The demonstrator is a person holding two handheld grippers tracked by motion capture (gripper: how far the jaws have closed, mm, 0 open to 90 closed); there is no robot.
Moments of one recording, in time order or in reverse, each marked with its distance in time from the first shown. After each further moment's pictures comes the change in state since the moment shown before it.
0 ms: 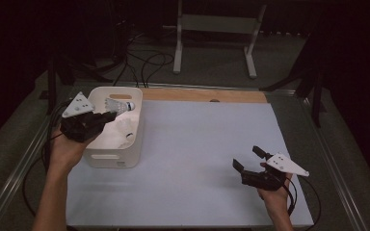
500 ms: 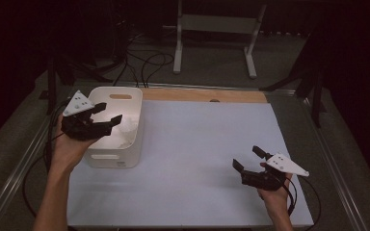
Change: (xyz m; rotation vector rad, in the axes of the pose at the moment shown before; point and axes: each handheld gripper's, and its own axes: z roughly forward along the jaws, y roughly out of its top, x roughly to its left) left arm -0.002 0.002 0.003 -0.026 0.065 -0.054; right arm 0.000 0.000 0.000 0.001 -0.002 -0.003
